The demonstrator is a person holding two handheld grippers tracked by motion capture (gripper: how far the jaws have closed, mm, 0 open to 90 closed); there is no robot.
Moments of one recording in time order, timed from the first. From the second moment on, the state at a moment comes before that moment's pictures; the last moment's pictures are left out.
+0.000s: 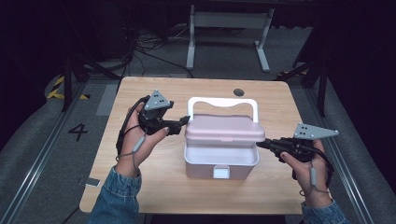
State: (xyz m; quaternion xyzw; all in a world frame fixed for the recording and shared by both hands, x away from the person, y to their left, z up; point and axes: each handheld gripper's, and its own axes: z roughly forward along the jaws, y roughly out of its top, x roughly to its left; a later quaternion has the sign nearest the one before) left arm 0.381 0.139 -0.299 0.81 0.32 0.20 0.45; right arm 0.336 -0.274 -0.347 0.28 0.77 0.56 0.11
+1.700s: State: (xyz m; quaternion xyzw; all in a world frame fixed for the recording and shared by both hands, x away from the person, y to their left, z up) left arm 0.372 0.101 -0.318 0.78 0.25 0.20 0.53; right arm 0.335 -0.283 -0.335 0.33 0.73 0.59 0.14
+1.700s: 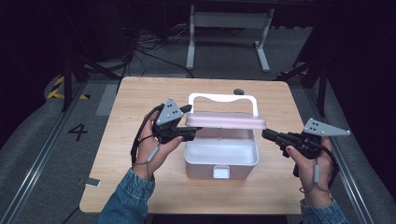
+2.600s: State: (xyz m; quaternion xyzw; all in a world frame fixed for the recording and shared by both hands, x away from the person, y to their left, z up) left arm 0.397 0.096 -0.310 0.77 0.26 0.23 0.54; right arm 0.352 -0.324 -0.356 0.38 0.73 0.54 0.16
